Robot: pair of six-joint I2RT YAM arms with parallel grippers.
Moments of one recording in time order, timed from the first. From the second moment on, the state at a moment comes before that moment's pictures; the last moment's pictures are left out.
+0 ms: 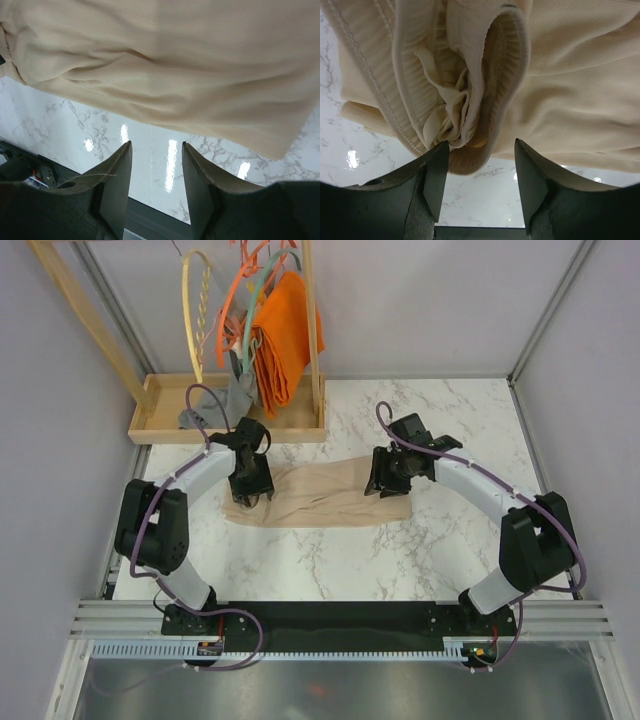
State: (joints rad) left arm -0.30 1.66 1.15 -0.80 -0.03 -0.56; right arm 0.45 1.59 1.16 -0.64 -0.25 0.55
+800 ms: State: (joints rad) left arm -0.34 1.67 1.17 -0.87 -0.27 -0.55; right arm 0.36 1.51 0.99 -0.62 -0.30 0.45
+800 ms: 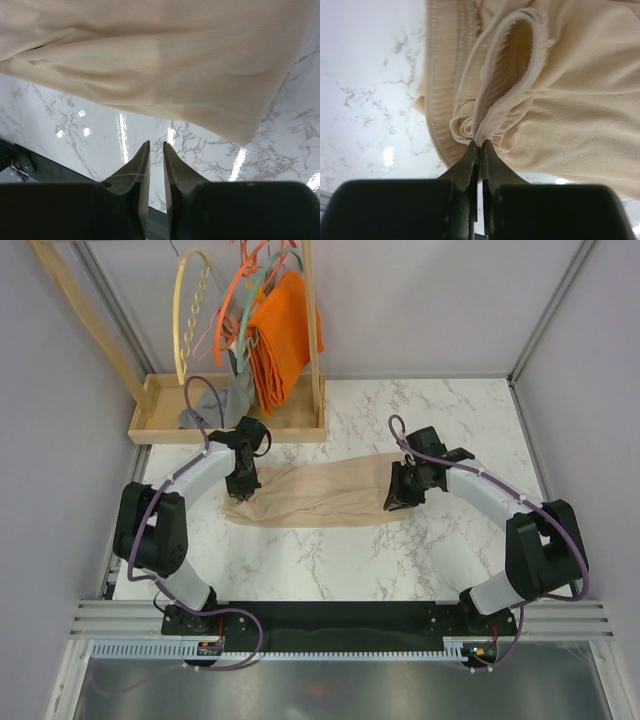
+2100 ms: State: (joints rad) left arm -0.05 1.63 1.18 -0.90 -0.18 -0.46; right arm 0.23 1.60 1.09 -0.66 -0.23 0.41
